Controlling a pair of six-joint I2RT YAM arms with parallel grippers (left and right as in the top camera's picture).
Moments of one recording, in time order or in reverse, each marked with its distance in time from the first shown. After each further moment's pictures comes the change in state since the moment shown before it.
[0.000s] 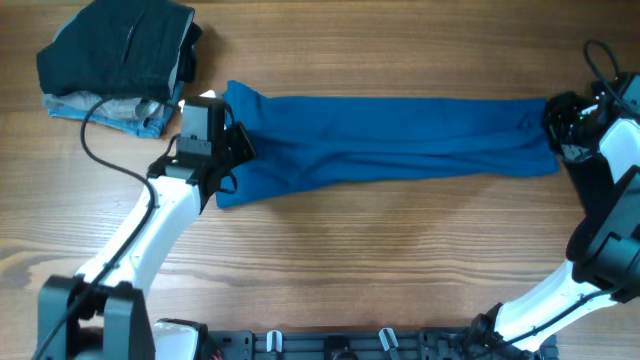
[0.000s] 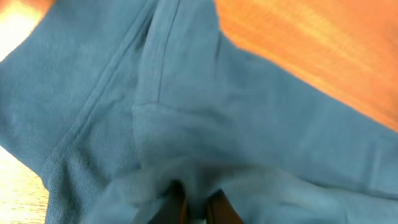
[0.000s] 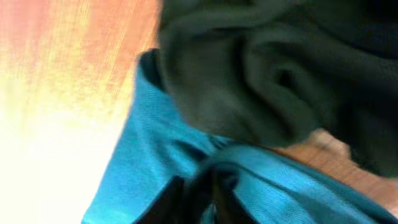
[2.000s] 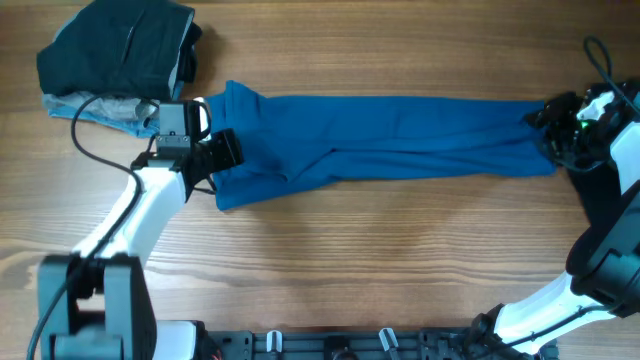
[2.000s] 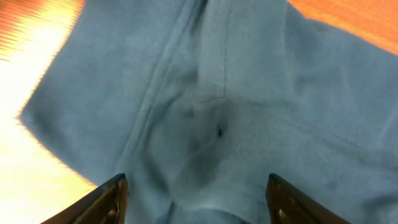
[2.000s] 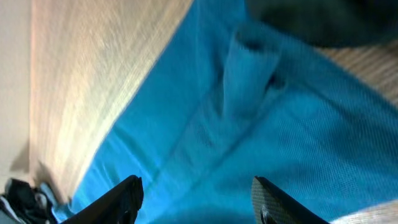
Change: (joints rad) left arm 0.130 0.098 0.002 -0.026 0.078 0.235; right arm -0.026 -0.075 0.000 -0.226 -0.243 -0.230
